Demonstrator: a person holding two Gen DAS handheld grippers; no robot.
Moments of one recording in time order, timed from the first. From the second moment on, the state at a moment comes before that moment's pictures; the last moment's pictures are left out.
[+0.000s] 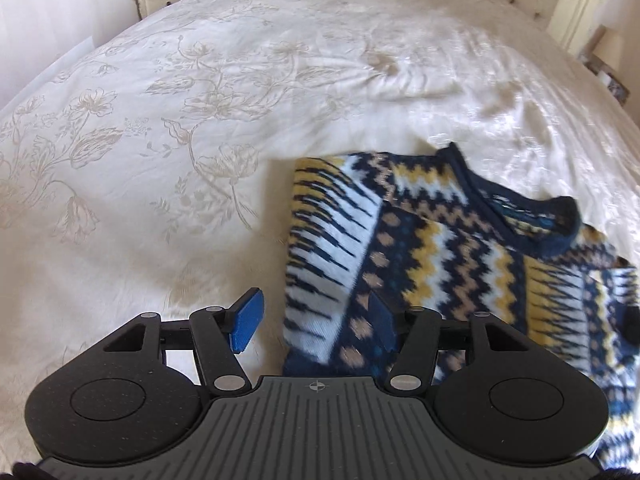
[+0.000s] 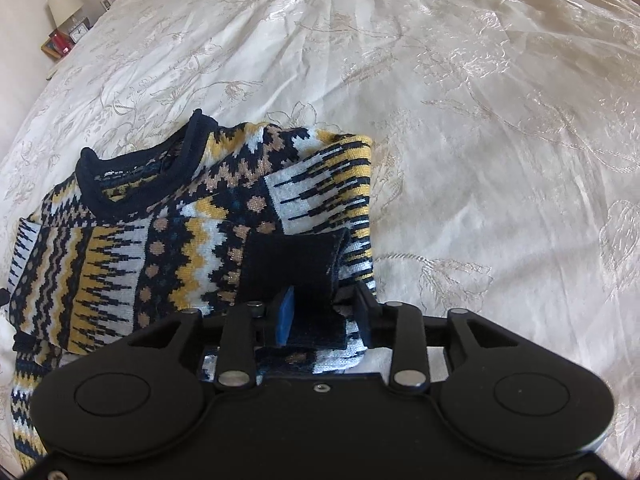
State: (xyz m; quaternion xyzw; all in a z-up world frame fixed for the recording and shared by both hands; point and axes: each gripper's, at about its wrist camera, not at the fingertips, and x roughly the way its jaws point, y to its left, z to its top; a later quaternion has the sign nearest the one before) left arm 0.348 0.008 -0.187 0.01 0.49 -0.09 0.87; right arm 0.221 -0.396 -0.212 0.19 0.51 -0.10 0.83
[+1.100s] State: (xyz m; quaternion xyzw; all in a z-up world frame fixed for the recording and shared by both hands) left arm 0.238 0.083 -0.180 -0.02 0.54 -0.14 0.83; right arm 0.108 -0.355 -0.194 0.24 0.52 -0.07 0.82
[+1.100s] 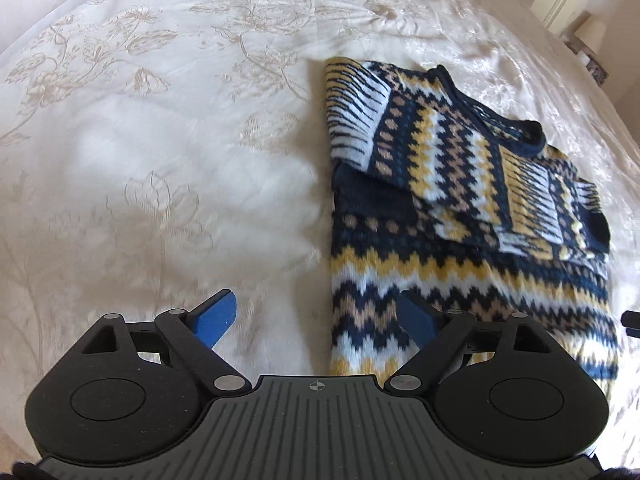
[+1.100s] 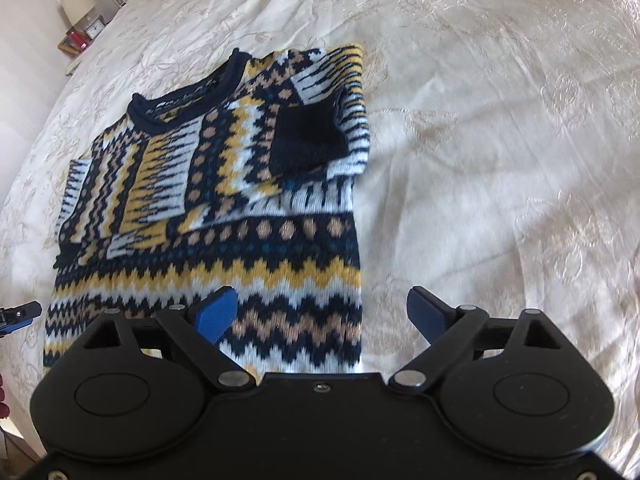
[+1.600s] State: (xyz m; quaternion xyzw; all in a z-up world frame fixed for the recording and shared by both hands) left arm 0.133 0.077 -0.198 0.02 0.57 -0.22 0.79; right arm 0.023 -0.310 -0.210 0.21 0.59 0.05 0.78
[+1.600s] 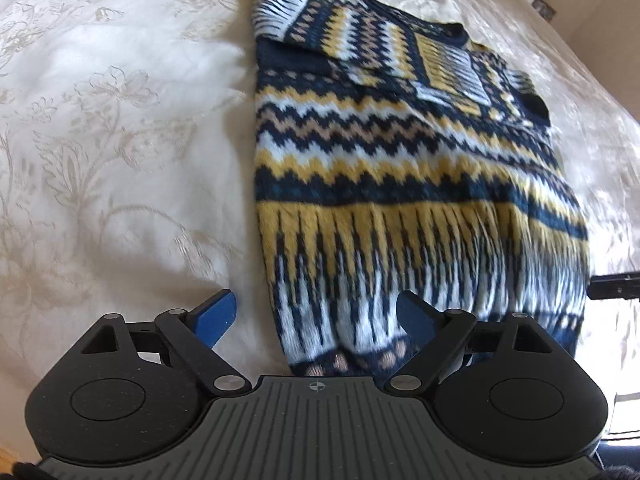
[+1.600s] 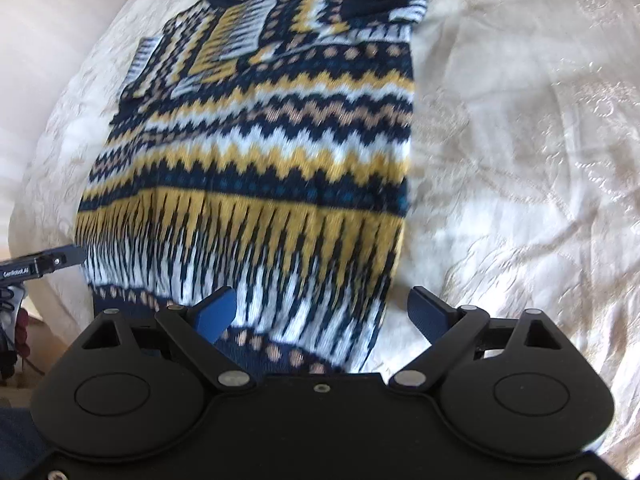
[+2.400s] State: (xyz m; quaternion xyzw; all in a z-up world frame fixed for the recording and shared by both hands) left arm 0.103 0.059 -0.244 0.02 0.60 -0.19 0.78; right arm -0.005 -0.282 -0.260 0.27 0.59 0.12 0.75
